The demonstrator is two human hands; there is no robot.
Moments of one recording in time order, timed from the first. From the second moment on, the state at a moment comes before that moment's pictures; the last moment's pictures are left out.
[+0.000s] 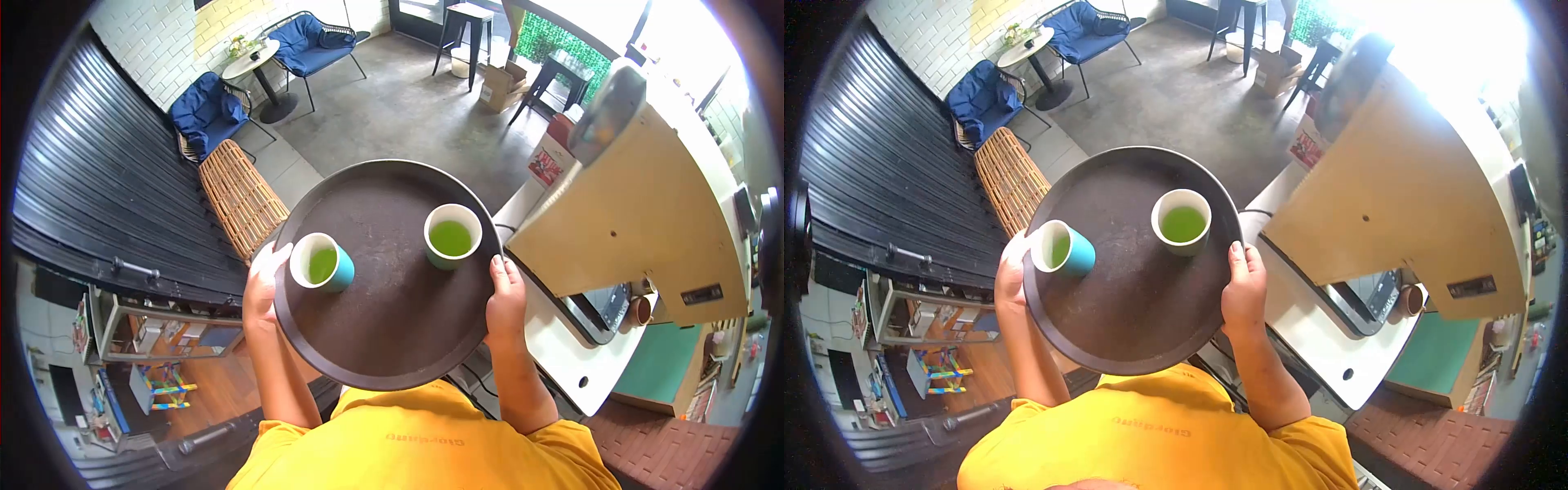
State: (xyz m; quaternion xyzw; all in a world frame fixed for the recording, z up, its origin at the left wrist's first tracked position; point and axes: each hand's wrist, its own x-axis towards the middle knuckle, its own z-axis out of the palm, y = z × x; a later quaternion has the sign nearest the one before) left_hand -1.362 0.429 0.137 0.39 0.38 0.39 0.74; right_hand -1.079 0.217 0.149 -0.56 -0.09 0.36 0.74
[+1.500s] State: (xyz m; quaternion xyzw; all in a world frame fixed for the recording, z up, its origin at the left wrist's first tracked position) left_hand -1.015 0.977 0.141 0.26 0.31 0.19 0.90; right_hand -0.757 0.739 0.145 -0.70 -0.18 0.08 0.69
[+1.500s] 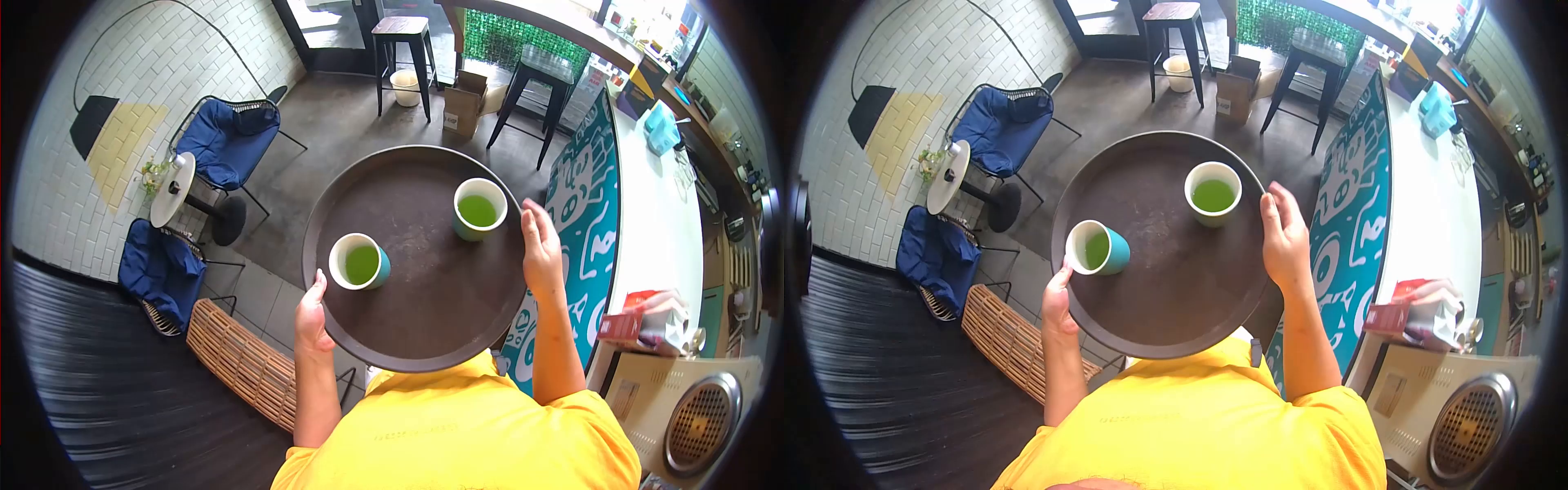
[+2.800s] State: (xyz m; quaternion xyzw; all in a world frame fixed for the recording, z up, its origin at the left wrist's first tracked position) left_hand -0.371 1.516 0.119 0.29 0.42 0.29 0.81; right_hand 0.010 1.375 0.250 -0.74 -0.39 -0.07 0.54
